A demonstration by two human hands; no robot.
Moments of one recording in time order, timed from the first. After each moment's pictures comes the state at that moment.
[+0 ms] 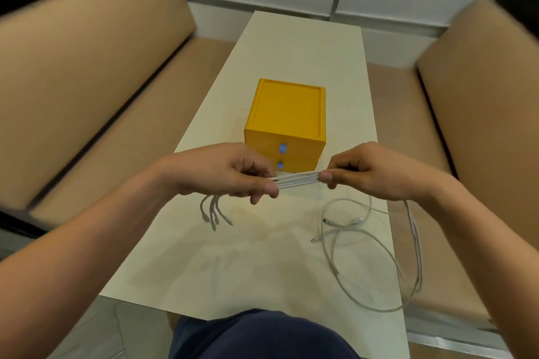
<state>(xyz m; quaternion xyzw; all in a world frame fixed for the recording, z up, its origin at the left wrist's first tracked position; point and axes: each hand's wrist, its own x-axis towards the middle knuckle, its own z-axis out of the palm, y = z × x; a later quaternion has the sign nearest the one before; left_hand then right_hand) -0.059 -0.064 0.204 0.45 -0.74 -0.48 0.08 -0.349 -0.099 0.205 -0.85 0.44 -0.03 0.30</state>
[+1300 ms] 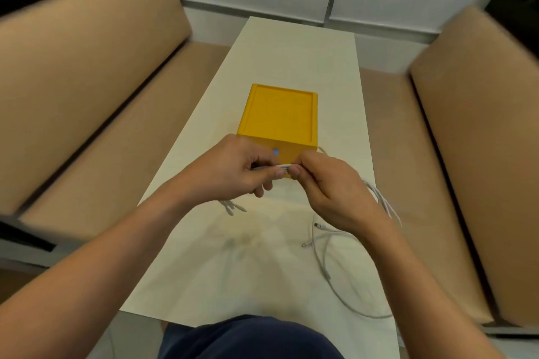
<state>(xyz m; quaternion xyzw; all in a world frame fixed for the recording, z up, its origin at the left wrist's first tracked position) -0.089 -0.066 0.196 0.50 -0.76 -0.34 0.23 -0.308 -0.070 0.161 -0.84 0.46 -0.23 0.15</state>
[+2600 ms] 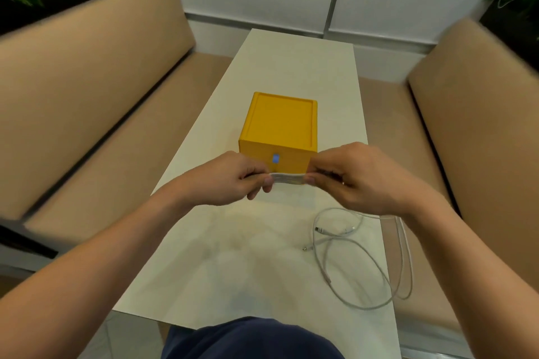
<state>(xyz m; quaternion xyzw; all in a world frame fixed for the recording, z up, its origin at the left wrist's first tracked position) -0.074 -0.063 0.191 0.51 -0.79 -0.33 0.12 -0.344 -0.088 0.216 -0.92 0.37 -0.11 0.09</state>
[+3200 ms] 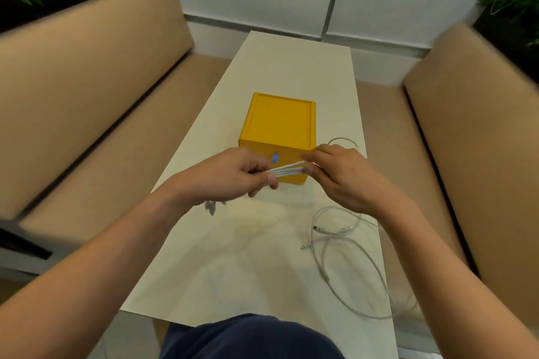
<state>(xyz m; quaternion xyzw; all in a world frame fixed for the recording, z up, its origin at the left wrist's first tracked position) -0.078 -0.060 0.194 0.51 -0.75 -0.39 0.16 -0.334 -0.093 0.175 -0.89 0.45 -0.11 0.07</state>
